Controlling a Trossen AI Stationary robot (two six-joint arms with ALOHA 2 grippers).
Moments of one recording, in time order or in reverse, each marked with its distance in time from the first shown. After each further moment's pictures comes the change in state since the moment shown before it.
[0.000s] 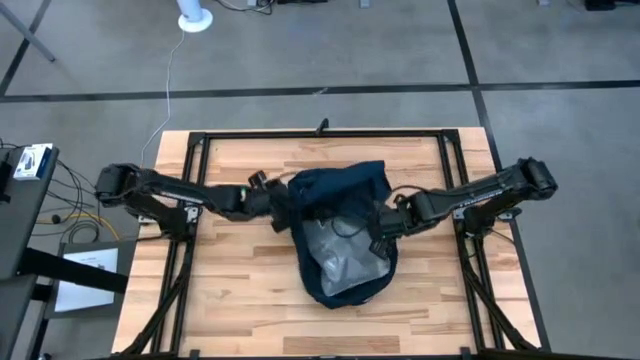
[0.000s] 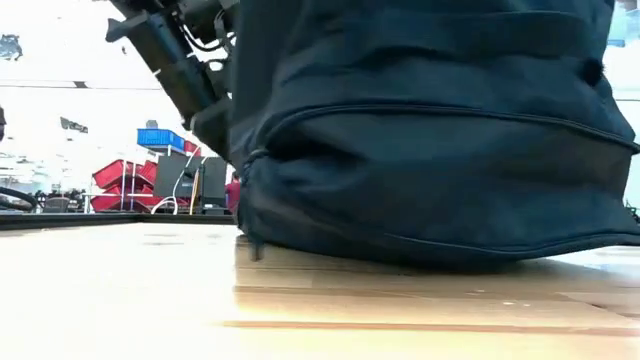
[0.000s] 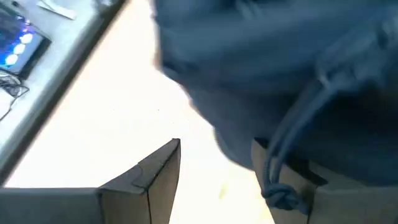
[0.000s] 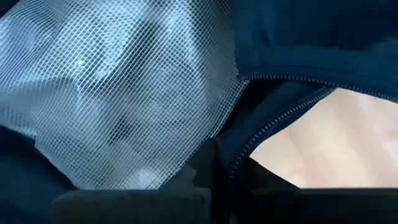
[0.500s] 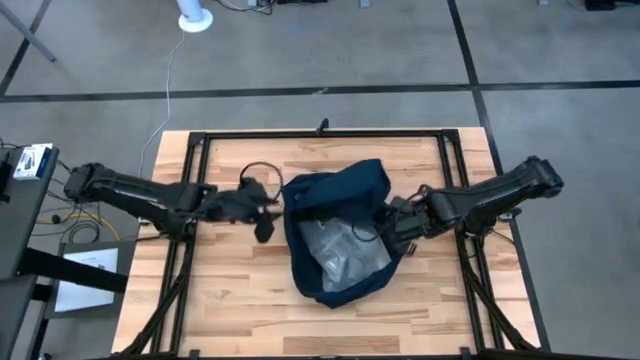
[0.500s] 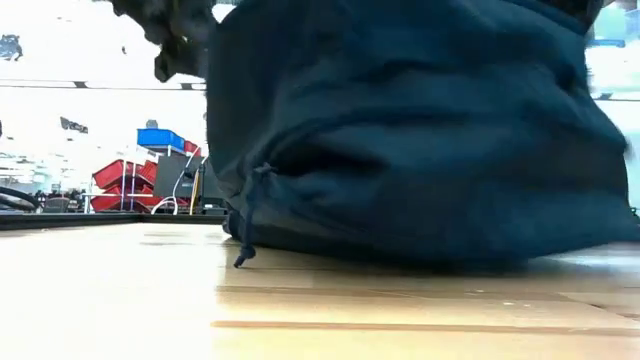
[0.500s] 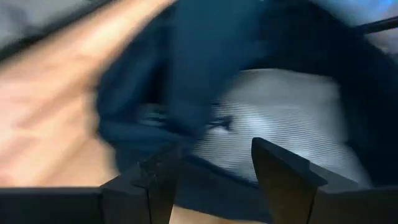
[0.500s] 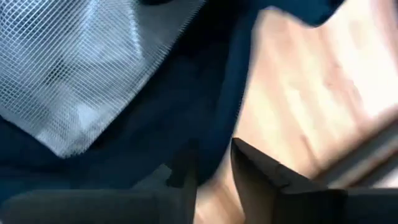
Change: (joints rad) left arm -0.222 -0.331 0.000 0.023 0.177 -0.325; right arm 0.072 -0.064 0.162 -0.468 0.106 0.043
